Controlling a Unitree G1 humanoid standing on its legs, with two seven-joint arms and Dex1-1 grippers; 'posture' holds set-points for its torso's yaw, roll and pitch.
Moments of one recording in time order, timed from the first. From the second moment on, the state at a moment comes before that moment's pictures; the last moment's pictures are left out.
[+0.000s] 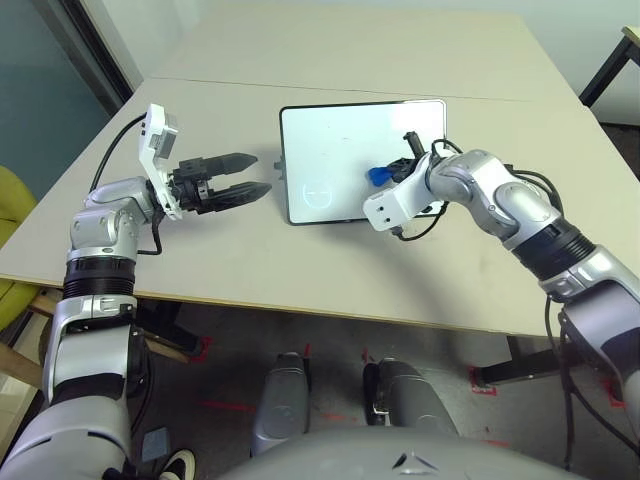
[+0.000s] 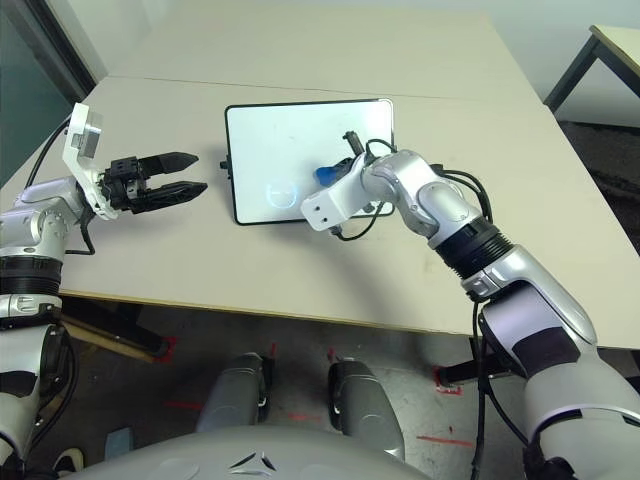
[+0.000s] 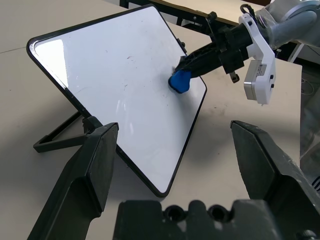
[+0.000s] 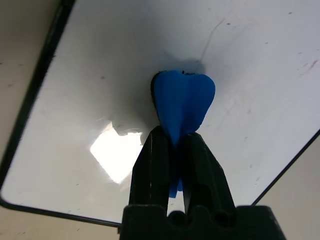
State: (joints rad) left arm -0.65 0.66 0.13 0.51 -0.45 0.36 -1.37; right arm -0.84 -0.59 0.60 0.26 -0.88 -0.08 0.80
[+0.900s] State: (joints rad) left arm -0.75 0.67 0.21 0.73 -0.41 0.11 -1.19; right arm -0.75 -0.59 -0.20 0.09 -0.14 1.13 0.83
